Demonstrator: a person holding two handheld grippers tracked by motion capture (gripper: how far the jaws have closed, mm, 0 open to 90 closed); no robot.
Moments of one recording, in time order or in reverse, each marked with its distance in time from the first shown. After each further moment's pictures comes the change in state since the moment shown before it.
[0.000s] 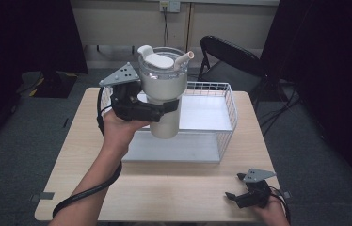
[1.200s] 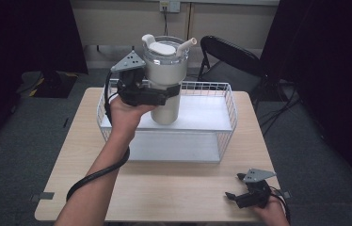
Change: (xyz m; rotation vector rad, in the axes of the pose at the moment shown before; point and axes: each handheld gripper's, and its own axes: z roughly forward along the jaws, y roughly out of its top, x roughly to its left) left arm 0.028 0.009 0.025 0.008 0.093 0.013; right arm 0.000 0.000 0.000 0.001 0.000 0.001
